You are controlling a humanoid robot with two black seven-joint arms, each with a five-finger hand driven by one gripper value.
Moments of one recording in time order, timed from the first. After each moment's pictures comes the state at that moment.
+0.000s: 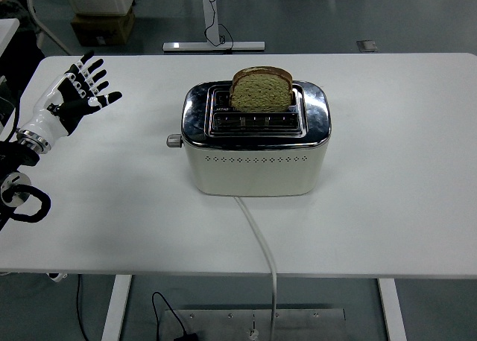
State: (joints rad) left arm -0.66 0.51 -0.75 -0.81 0.39 -0.24 -0.38; right arm 0.03 0.00 0.26 0.07 -0.30 0.06 0.13
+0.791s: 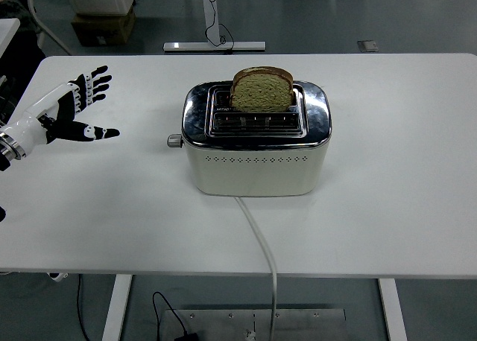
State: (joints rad) left arm -0.60 0.70 -0.75 -1.04 0.85 -0.24 -0.38; right arm 0.03 0.00 0.26 0.07 -0.30 0.06 0.13
